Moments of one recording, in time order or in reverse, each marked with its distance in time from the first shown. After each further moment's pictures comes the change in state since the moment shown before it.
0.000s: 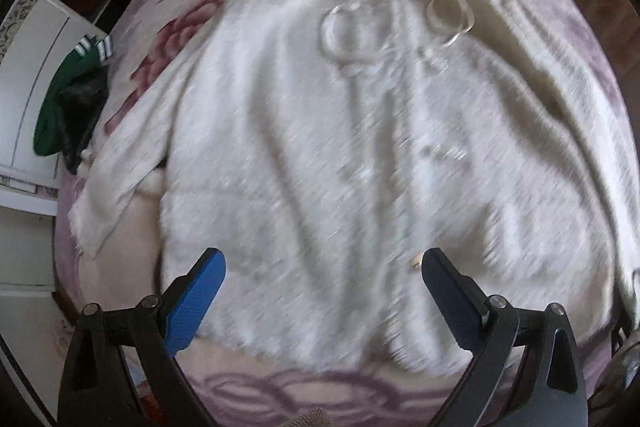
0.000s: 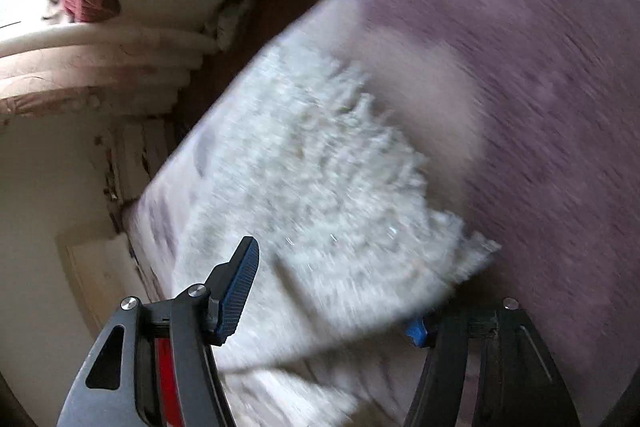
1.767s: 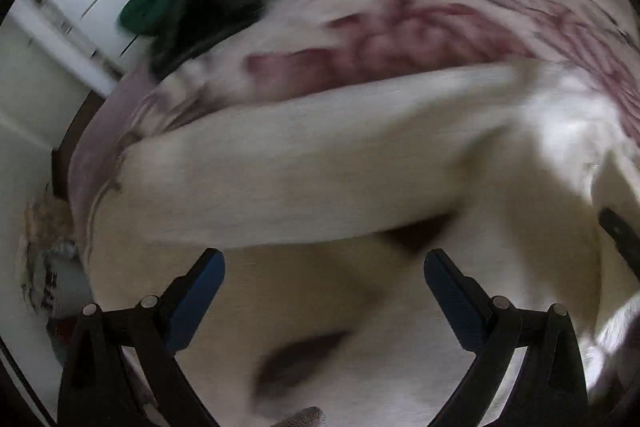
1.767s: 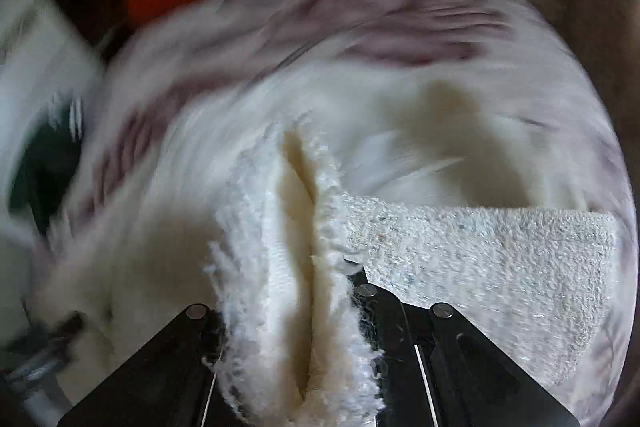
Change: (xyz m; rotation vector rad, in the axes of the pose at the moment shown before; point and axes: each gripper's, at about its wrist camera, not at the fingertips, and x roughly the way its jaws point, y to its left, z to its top) left arm 0.101 0.260 0.021 -0.581 0.017 0.127; right arm 0.445 0.237 -0.639 -1.906 0.518 -0.084
